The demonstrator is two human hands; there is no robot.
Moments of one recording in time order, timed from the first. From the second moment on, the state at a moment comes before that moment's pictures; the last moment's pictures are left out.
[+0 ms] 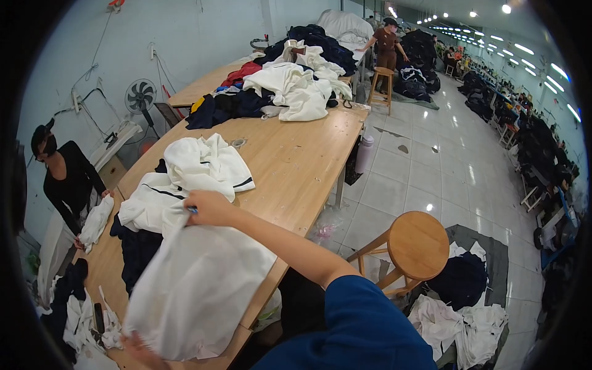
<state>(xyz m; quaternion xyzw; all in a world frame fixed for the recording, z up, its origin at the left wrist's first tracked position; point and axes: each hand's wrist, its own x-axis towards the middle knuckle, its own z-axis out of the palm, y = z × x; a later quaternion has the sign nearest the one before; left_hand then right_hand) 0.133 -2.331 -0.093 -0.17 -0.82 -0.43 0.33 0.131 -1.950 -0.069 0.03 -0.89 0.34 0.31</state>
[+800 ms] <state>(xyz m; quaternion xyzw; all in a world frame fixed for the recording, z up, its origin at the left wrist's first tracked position) 0.127 -2.325 -0.248 -0.03 -0.81 -0.57 0.11 0.175 -1.972 -0.240 -0.19 -0.91 0.27 0.24</state>
